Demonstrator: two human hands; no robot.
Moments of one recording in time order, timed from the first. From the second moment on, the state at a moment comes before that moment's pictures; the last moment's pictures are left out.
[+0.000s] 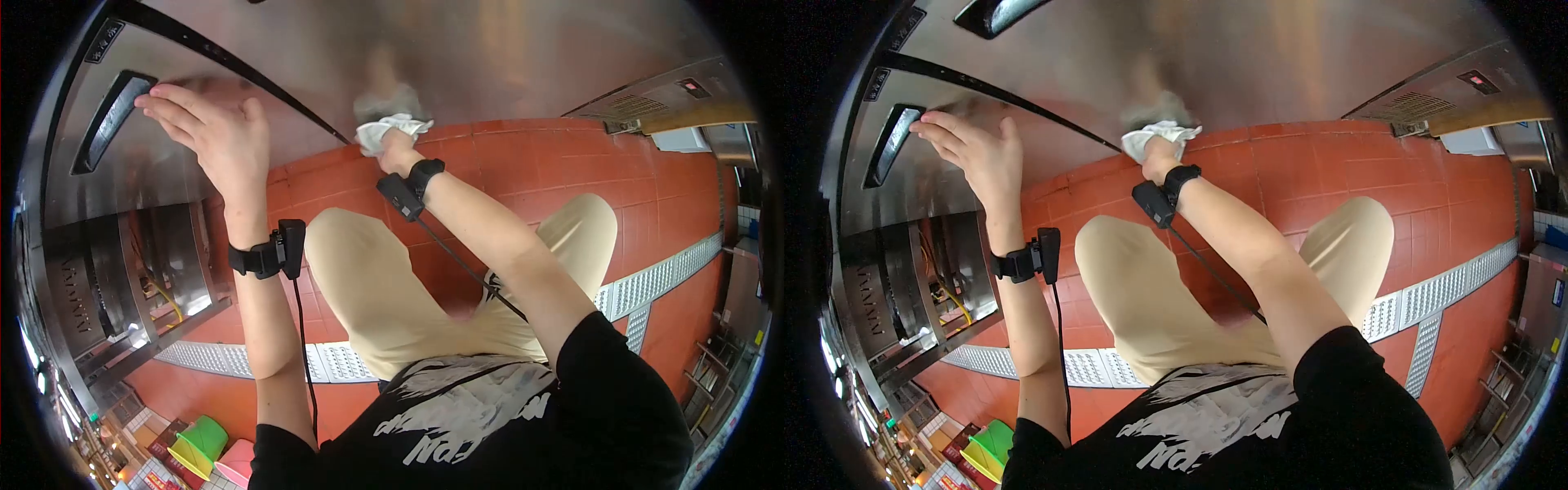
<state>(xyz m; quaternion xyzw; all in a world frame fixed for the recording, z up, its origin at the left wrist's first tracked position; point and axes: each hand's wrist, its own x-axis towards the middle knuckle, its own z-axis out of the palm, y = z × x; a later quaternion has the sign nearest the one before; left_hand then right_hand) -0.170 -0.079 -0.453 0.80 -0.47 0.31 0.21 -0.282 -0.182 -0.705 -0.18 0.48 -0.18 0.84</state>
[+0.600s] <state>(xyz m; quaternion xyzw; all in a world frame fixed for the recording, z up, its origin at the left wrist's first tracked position) -0.173 -0.063 -0.442 0.75 -0.53 0.24 0.32 -0.468 -0.311 -0.835 -0.10 0.37 -0.39 0.84</state>
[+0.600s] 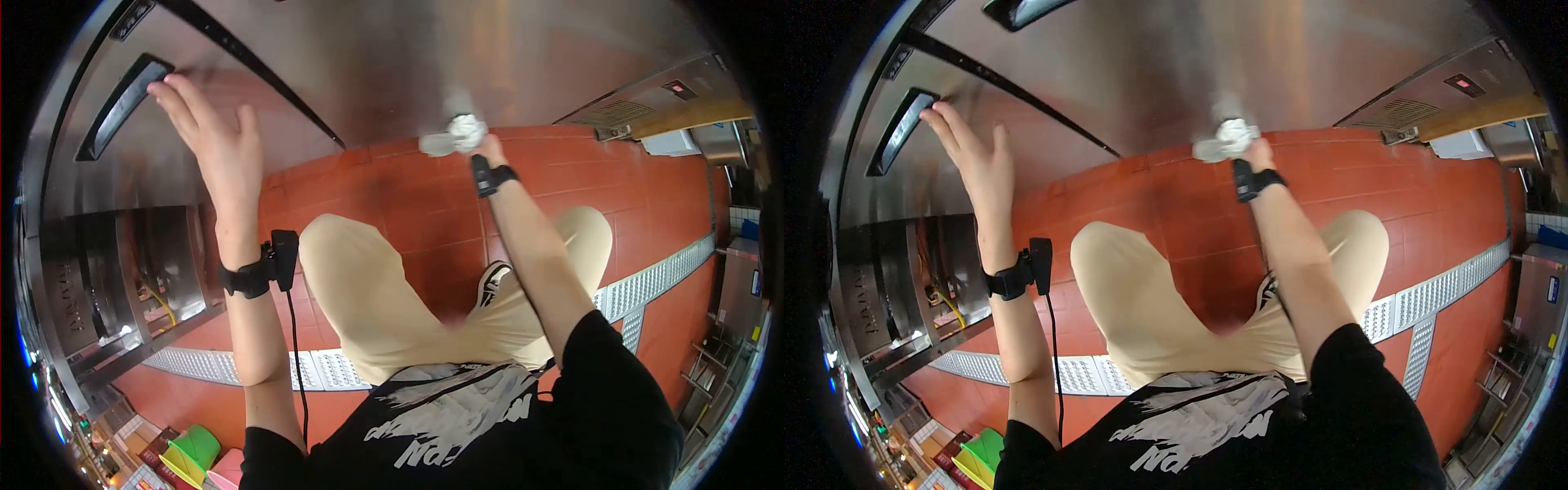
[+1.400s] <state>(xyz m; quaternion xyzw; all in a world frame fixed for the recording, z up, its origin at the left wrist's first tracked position) -0.174 -0.058 -0.440 0.76 -0.54 0.23 0.27 -0.252 -0.168 -0.732 -0.05 0.22 -0.23 0.95</state>
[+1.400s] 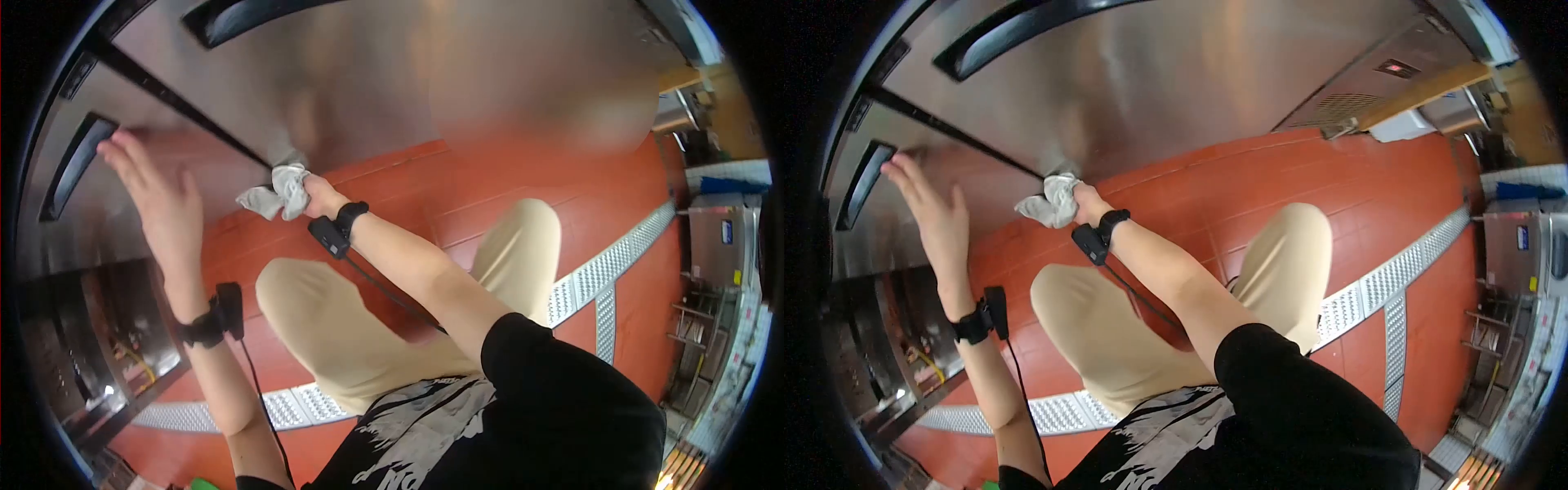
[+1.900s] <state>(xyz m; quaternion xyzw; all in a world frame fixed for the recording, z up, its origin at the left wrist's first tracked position) -0.171 -0.063 -0.444 0.76 -0.51 0.28 0.29 -0.623 -0.391 -0.673 -0.81 0.47 -0.19 0.28</state>
